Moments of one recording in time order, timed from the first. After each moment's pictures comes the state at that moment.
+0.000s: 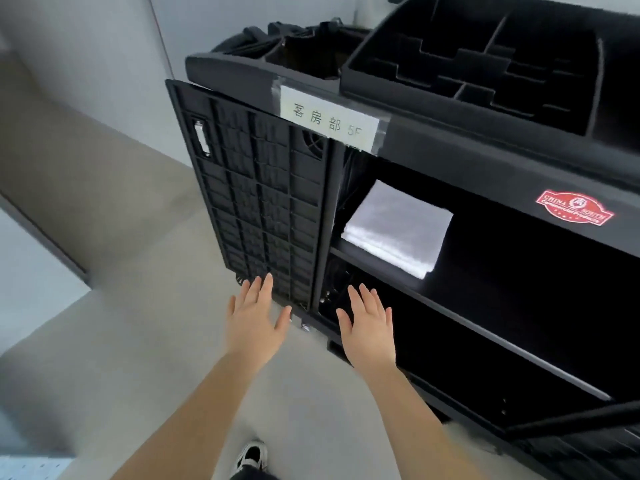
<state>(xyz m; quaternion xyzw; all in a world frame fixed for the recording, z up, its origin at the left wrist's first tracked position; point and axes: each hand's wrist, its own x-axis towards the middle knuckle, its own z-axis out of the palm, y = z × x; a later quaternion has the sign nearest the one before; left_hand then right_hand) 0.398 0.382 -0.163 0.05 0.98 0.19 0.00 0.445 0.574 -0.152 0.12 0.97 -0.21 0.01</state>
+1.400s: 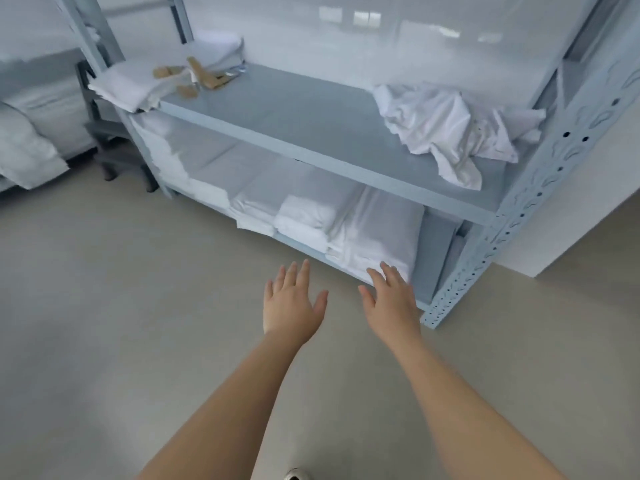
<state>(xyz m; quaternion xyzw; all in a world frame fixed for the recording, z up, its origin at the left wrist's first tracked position) 1.066 -0.063 -0.134 -0.64 0.75 0.13 -0.10 0.889 -0.032 -0.133 -0.61 0.76 -0.15 0.14</state>
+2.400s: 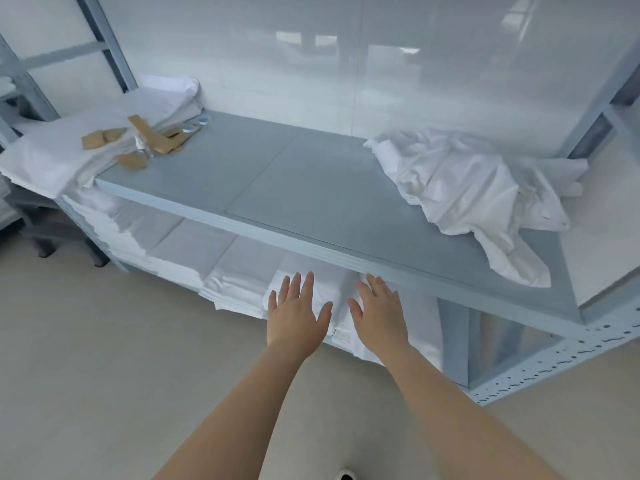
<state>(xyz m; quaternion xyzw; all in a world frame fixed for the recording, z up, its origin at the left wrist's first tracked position) 1.049 -0.468 -0.134 -0.58 0.80 0.15 -0.09 0.894 -0.424 -0.139 -0.58 0.79 -0.14 0.13</state>
